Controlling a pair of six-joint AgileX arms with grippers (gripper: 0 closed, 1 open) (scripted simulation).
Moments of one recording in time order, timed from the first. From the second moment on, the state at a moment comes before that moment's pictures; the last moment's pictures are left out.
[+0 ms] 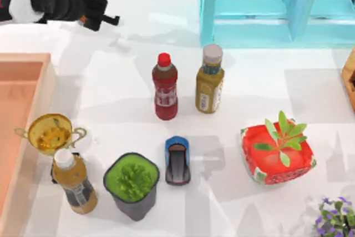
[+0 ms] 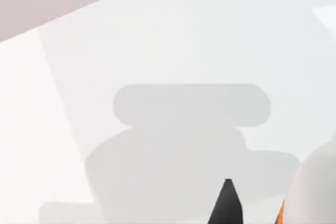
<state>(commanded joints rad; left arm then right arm) -0.15 2.20 1.58 -0.12 0.15 0.29 0.00 0.00 0.00 0.00 0.00 0.00</state>
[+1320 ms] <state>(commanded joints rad) 0.91 1.90 1.12 -1.19 1.19 1.98 0.00 0.00 0.00 0.00 0.00 0.00</state>
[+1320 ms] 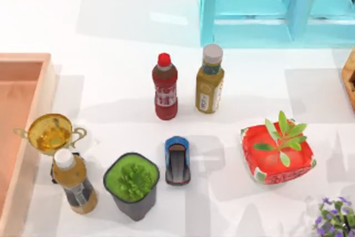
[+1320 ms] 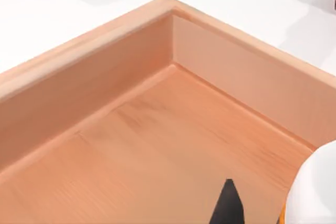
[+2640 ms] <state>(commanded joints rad) 0.74 1.86 0.93 -0.58 1.22 1.51 0.00 0.00 0.00 0.00 0.00 0.00</state>
